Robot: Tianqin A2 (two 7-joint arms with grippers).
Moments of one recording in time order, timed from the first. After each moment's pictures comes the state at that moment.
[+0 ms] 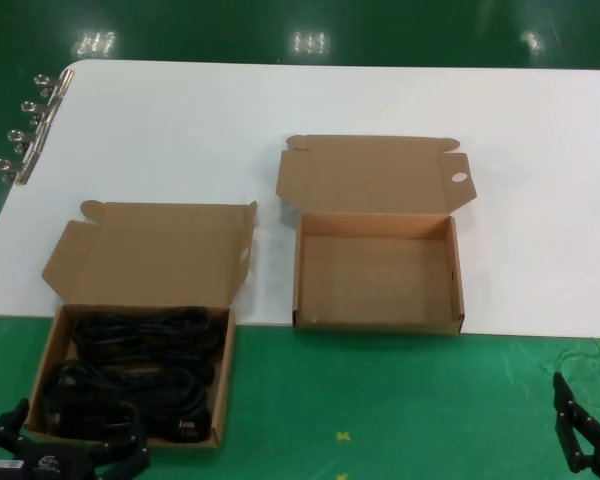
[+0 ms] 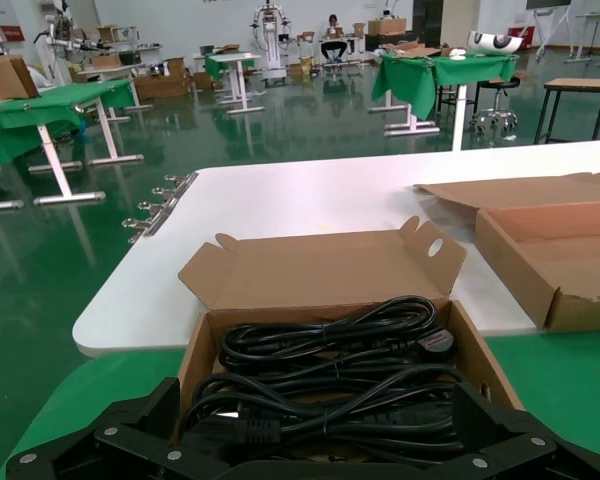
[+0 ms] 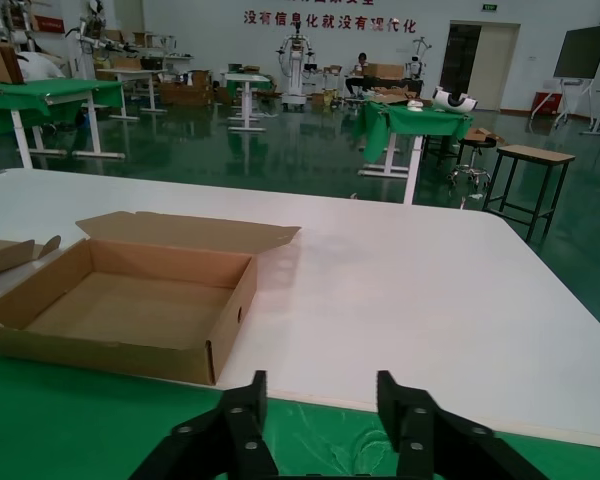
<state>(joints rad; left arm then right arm) 0.00 -0.30 1.60 -1.60 -1.80 0.00 0.00 0.00 0.30 -1.60 1.60 1.80 0.00 0.00</state>
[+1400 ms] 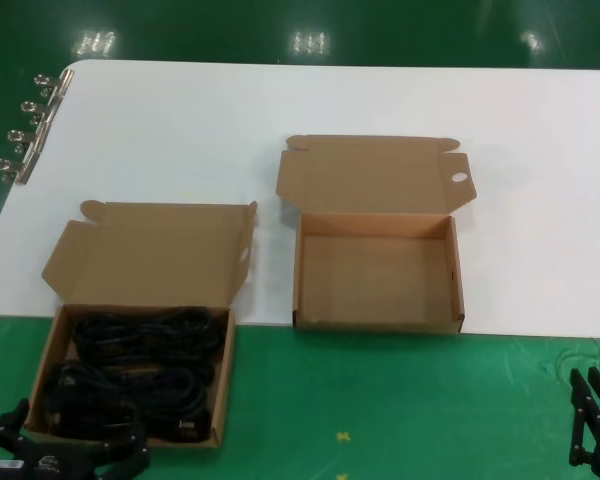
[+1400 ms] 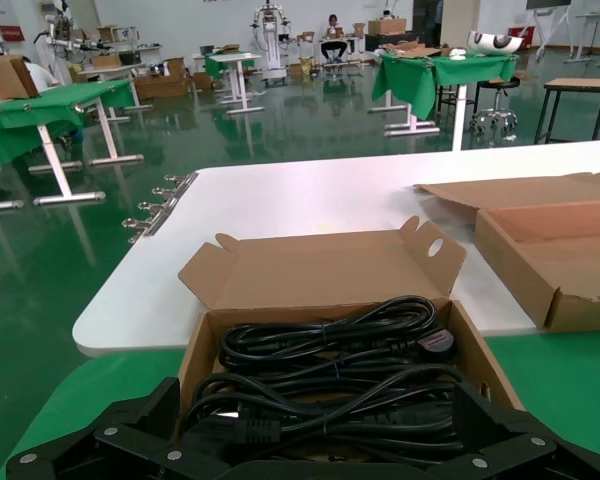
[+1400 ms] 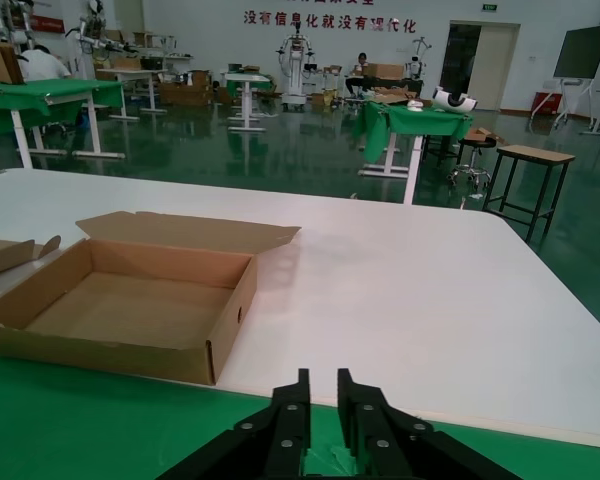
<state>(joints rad) 0.00 -0.30 1.60 -1.60 -1.80 0.00 0.00 0.00 0.30 -1.60 1.60 1.80 0.00 0.00</state>
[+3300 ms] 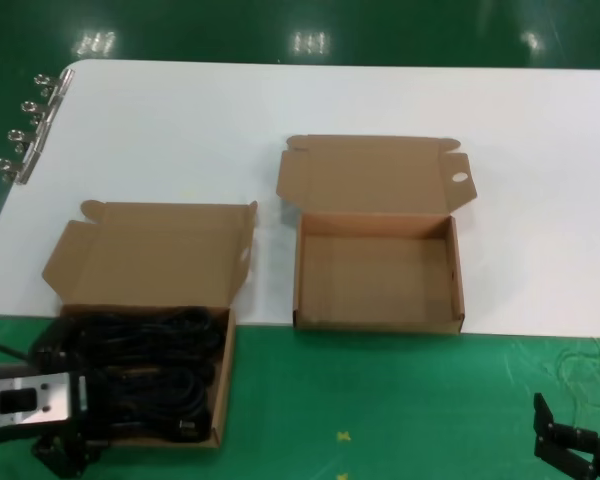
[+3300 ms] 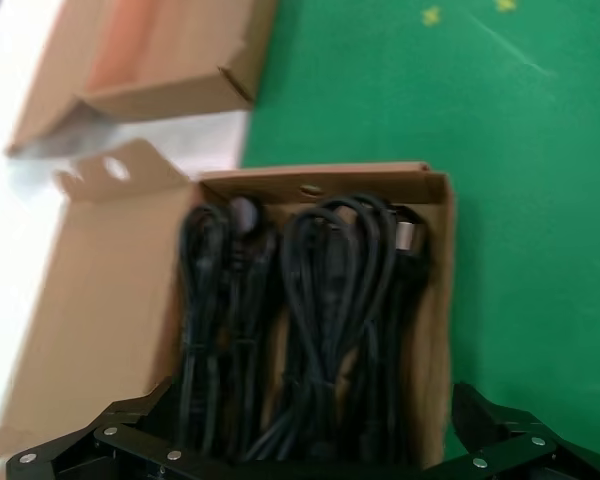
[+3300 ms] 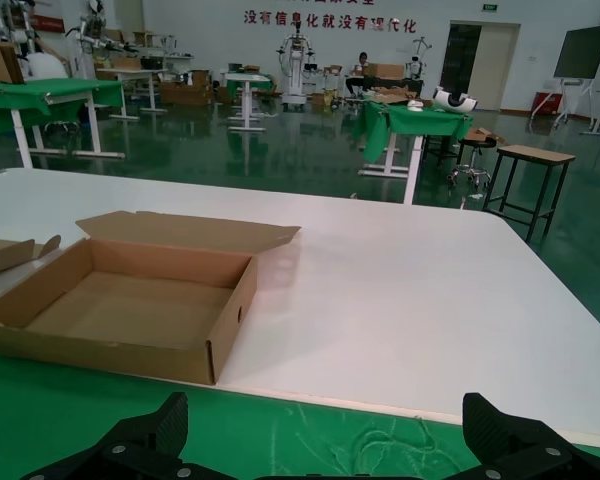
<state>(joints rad) -0.74 -0.78 2.02 -1.30 -1.18 0.88 0.02 0.00 0.30 -1.60 1.60 1.80 0.00 0.00</state>
